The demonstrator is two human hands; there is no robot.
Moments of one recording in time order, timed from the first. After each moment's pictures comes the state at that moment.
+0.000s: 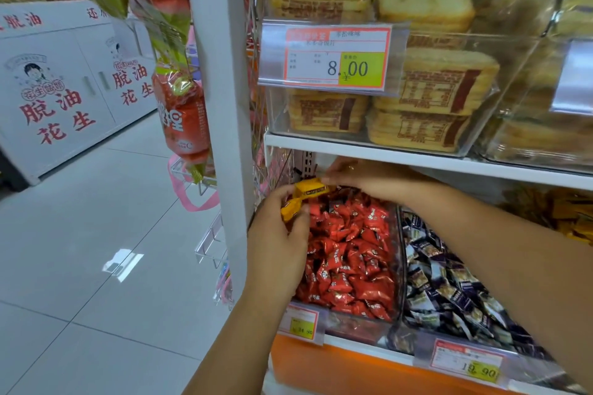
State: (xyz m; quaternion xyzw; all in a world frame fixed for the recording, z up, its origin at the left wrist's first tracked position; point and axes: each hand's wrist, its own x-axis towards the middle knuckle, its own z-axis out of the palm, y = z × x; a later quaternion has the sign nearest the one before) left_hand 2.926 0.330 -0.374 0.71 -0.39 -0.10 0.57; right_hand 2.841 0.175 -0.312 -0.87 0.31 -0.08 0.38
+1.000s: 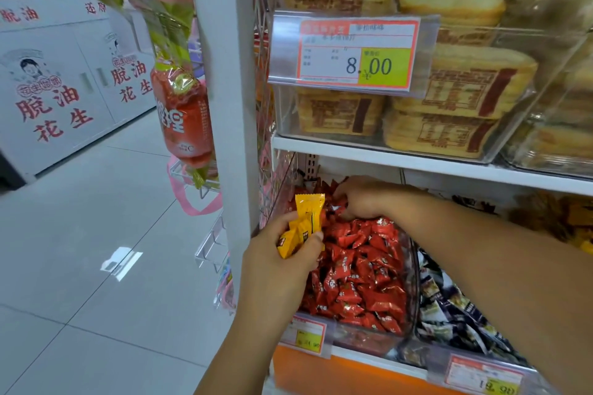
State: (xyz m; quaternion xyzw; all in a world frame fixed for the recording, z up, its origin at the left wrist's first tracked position) left_hand 2.923 0.352 -0.375 0.64 -0.33 -0.24 0.65; right_hand 2.871 0.137 -0.362 -0.92 0.36 0.14 0.07
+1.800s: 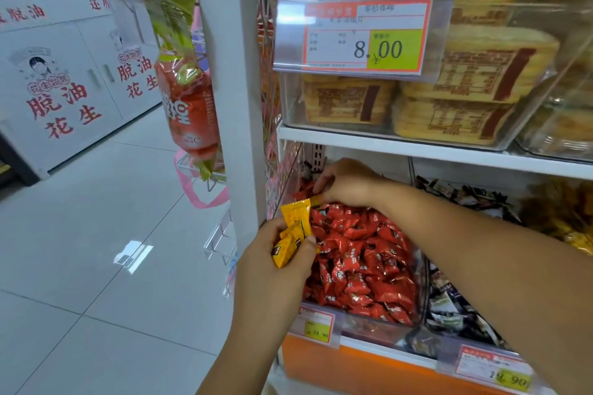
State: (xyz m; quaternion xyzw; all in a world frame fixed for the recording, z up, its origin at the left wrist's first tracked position) left_hand 2.927 0.367 -0.386 0.68 -0.33 -0.22 0.62; right_hand 2.896 0.151 -0.367 -0.91 0.34 -0.03 0.24
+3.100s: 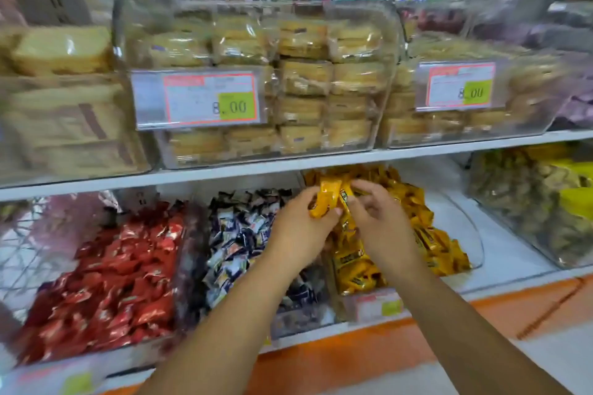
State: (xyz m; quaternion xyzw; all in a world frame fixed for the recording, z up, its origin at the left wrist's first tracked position) left_hand 2.671 0.220 -0.333 0.60 -0.59 -0.34 0.42; right_hand 2.540 0.202 -0.348 -0.62 0.53 -0.48 0.32
